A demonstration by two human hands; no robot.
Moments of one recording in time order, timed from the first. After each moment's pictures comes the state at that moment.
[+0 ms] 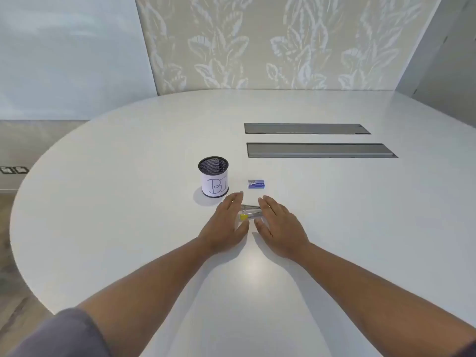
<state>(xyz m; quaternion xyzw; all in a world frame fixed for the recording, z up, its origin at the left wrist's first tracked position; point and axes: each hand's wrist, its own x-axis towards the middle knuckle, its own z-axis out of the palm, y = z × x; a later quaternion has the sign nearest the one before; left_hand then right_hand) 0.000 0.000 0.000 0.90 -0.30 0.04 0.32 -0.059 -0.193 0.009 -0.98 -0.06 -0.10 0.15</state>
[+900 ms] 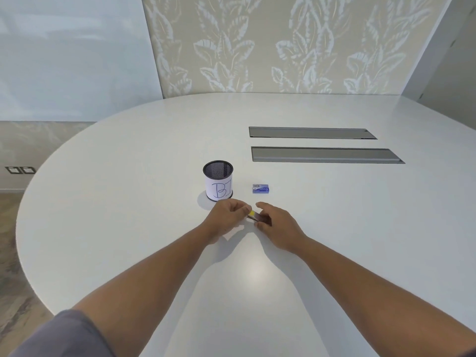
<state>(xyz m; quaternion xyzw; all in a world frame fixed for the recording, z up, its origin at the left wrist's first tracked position) 0.026 -0.004 0.029 0.76 -0.10 -0.17 0.62 -0.029 -0.189 0.021 -0.94 -0.03 -0.02 0.34</state>
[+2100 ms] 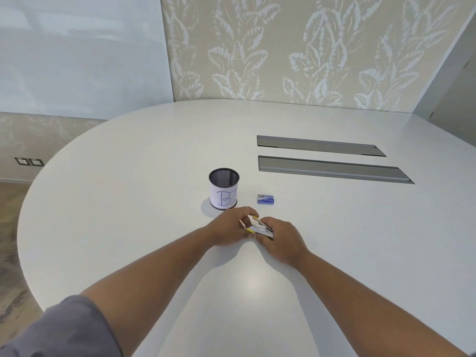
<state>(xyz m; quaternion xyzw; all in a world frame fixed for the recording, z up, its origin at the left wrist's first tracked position) 0.045 0.001 0.029 0.86 -0.29 -0.13 0.39 -0.014 -0.195 0.004 -0.95 -0.07 -0.08 0.29</state>
